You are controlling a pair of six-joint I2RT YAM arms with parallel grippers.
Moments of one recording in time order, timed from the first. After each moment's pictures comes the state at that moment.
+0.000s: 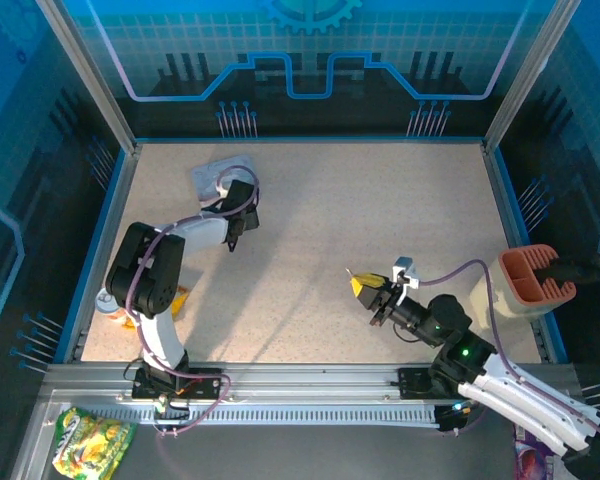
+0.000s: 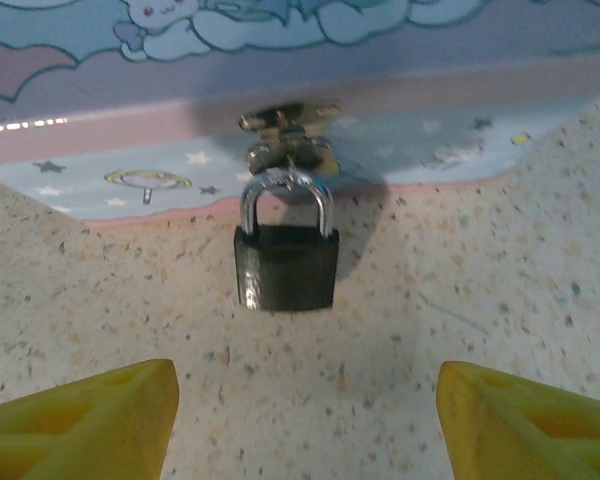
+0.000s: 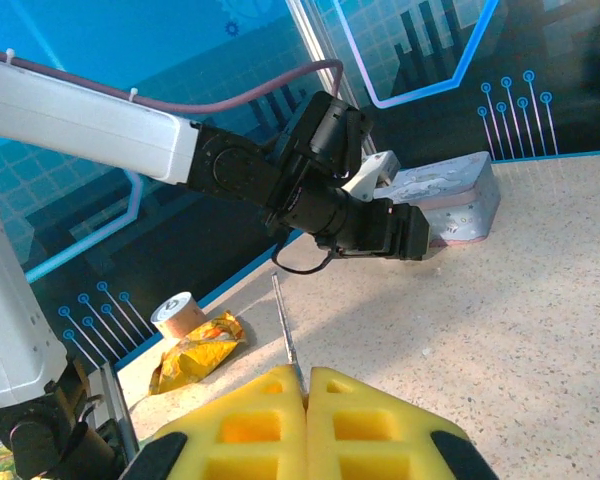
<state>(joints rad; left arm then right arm) -0.30 1.84 1.08 -0.19 -0.39 -0.51 0.84 0.31 0.15 0.21 -0.05 0.46</state>
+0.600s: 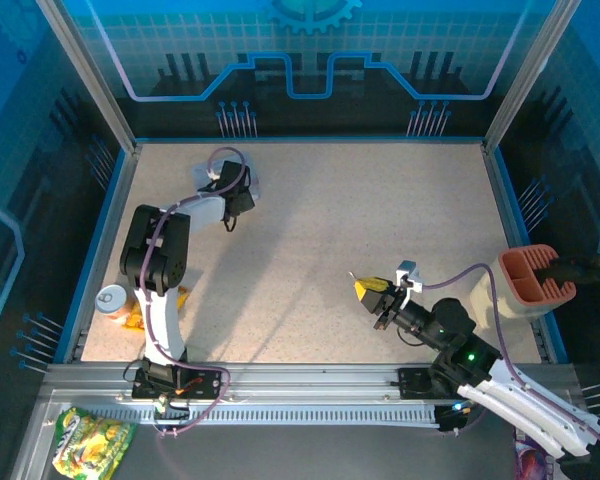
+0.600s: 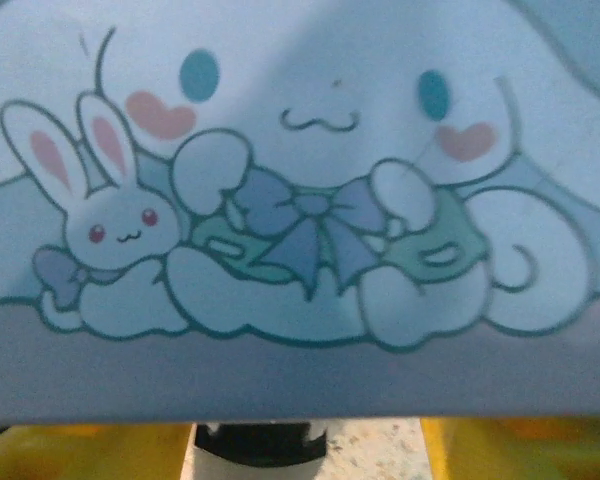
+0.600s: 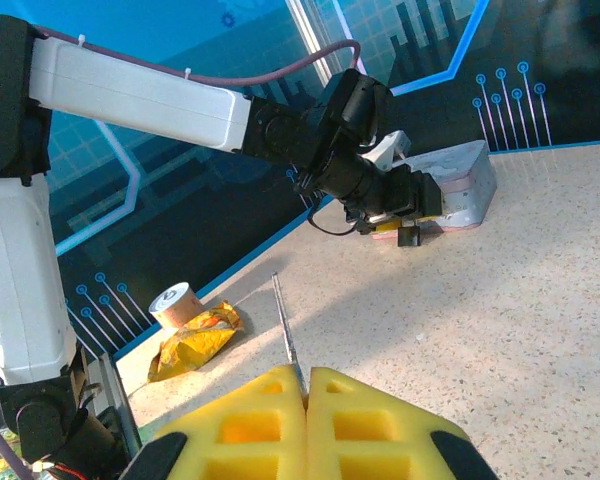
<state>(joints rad) -0.19 2.03 1.32 -0.24 -0.26 -0.60 0.84 0.22 0.14 0.10 -0.05 0.45</state>
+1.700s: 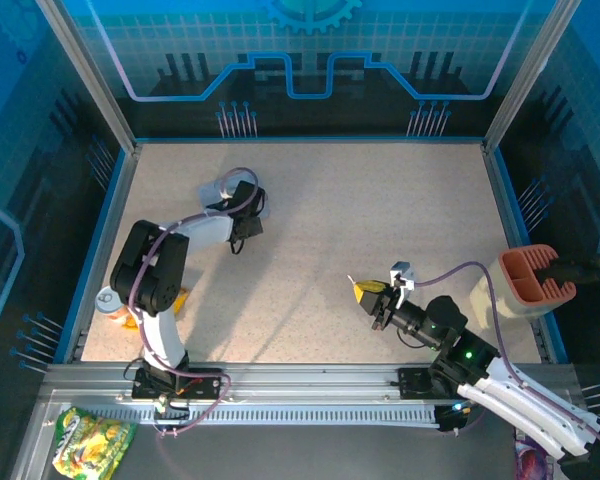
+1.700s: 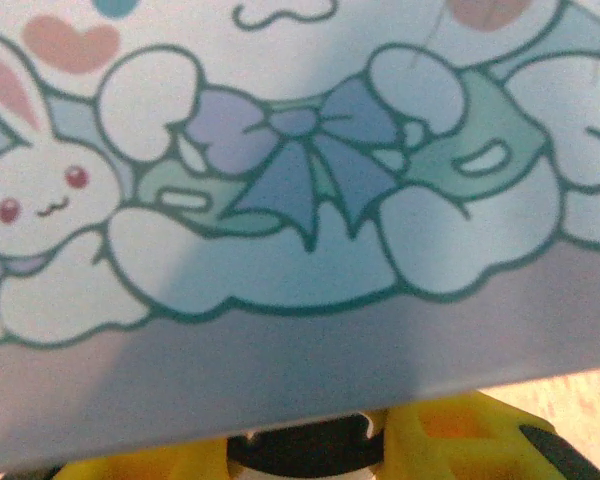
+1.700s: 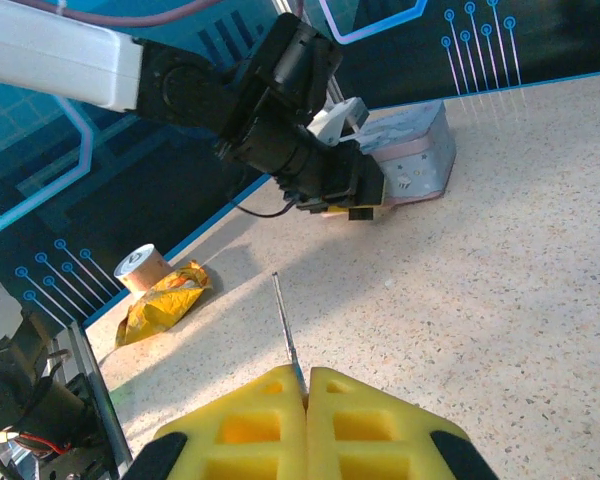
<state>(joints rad) -0.34 1.84 1.11 -0.34 -0.29 -0.63 0.82 0.26 0.14 0.03 -0.05 0.47</state>
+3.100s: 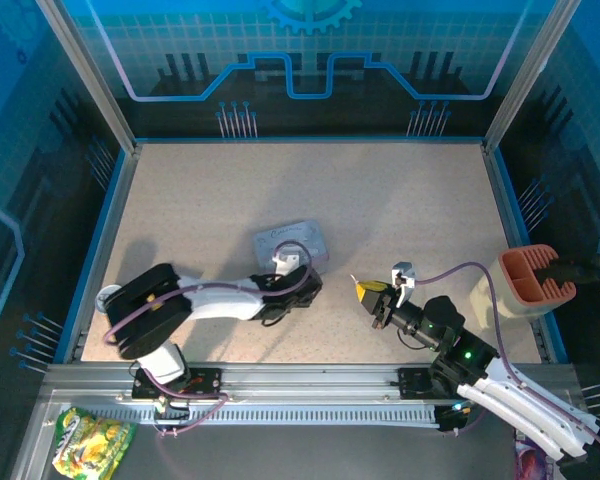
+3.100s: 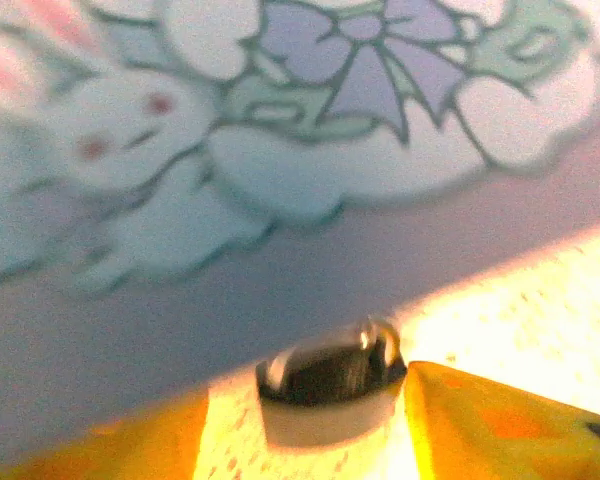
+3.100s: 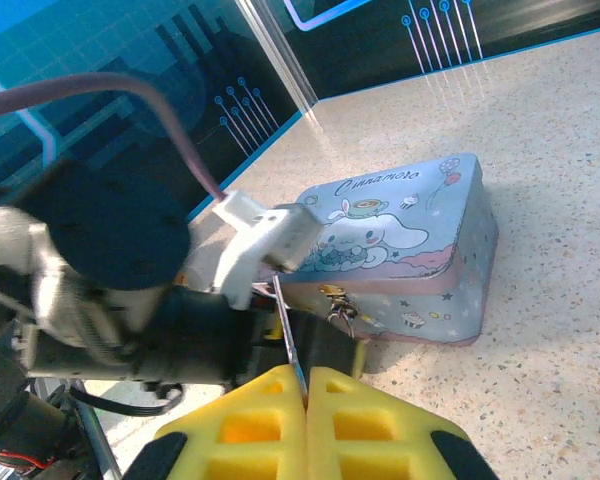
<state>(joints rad) -0.98 1.58 0.71 -0.15 -0.41 -0.92 0.80 0.26 0.13 -0.01 -0.01 0.53</state>
